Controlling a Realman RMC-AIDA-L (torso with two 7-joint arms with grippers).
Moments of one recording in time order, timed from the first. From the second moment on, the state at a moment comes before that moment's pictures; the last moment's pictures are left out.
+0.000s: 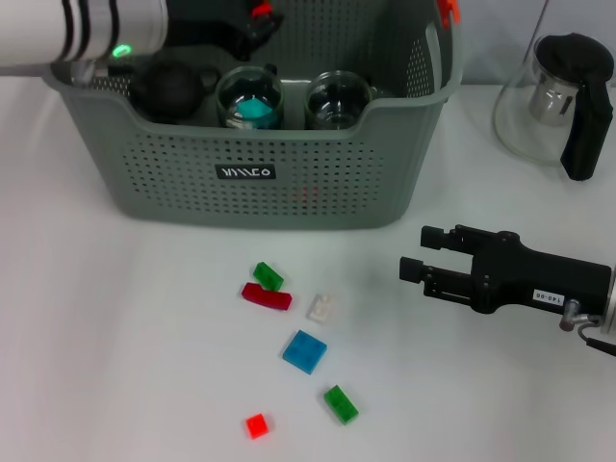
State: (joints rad) left arm -0.78 -2.12 0.92 0.93 2.18 0.93 -1.67; right arm 0.48 2.09 -0.85 -0.45 -1.75 -1.43 1.29
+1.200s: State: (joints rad) left arm -0.36 -2.16 0.77 0.80 1.87 1.57 -1.06; right arm 0.48 2.09 -0.85 -0.45 -1.74 -1.43 1.29
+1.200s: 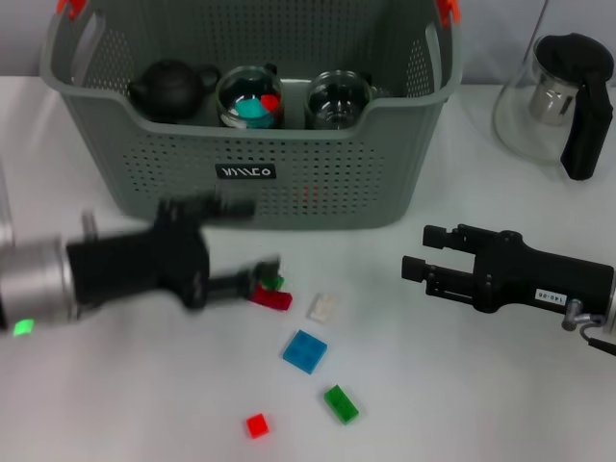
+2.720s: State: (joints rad) left arm -0.33 -2.17 0.84 0.67 2.20 1.48 -0.87; right arm 0.47 2.08 -0.85 -0.45 -1.75 -1.42 1.31
